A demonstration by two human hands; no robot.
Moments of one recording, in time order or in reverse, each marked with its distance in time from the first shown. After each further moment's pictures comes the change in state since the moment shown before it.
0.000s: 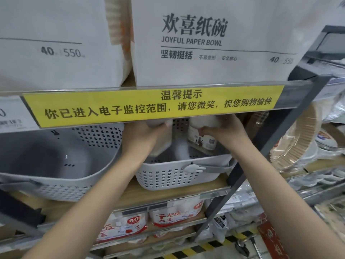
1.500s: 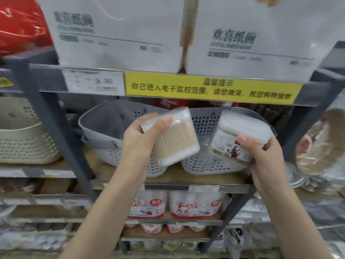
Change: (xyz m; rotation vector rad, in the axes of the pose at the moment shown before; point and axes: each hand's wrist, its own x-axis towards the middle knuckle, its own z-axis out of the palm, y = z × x) left_hand -0.120 0.009 -0.089 -0.756 0.099 -0.183; right_hand -0.122 -0.005 -0.012 0.767 -0.102 -0.164
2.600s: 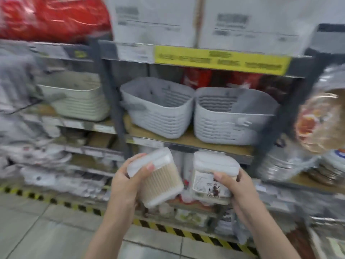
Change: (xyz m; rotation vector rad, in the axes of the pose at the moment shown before) left_hand -0.198 -0.054 -0.044 -0.065 0.304 -0.164; right_hand -0.148 0.024 -0.046 0.014 -0.353 0.447
